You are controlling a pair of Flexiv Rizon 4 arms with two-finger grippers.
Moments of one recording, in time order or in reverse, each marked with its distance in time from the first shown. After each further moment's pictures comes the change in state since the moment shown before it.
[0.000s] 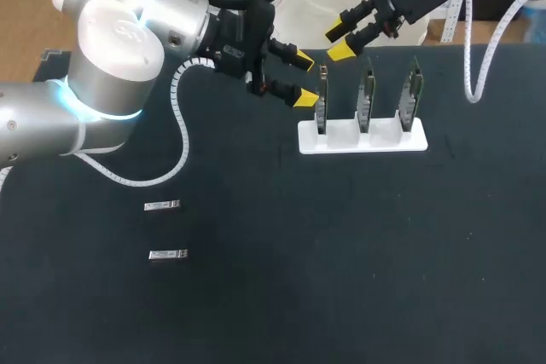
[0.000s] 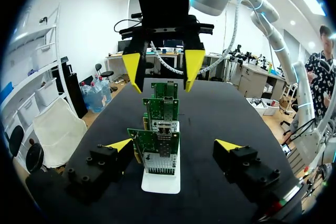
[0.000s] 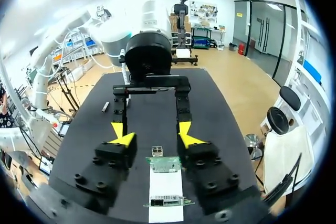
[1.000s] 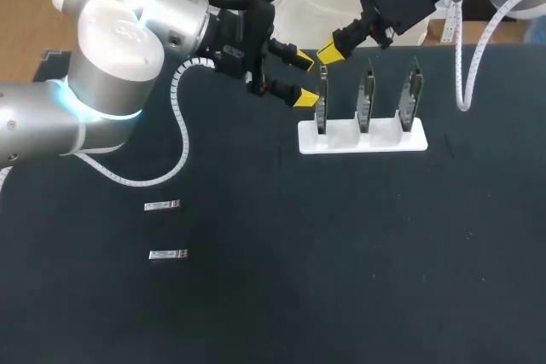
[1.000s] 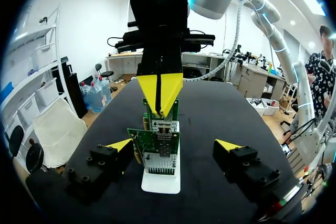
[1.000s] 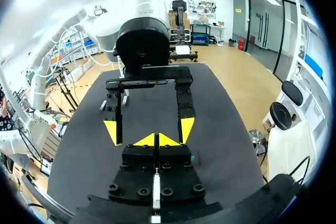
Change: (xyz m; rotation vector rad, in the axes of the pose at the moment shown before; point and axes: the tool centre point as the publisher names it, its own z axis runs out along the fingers) left arm 0.000 0.000 0.000 0.000 0.000 0.000; right arm 0.010 -0.002 0.021 -0.008 0.020 0.029
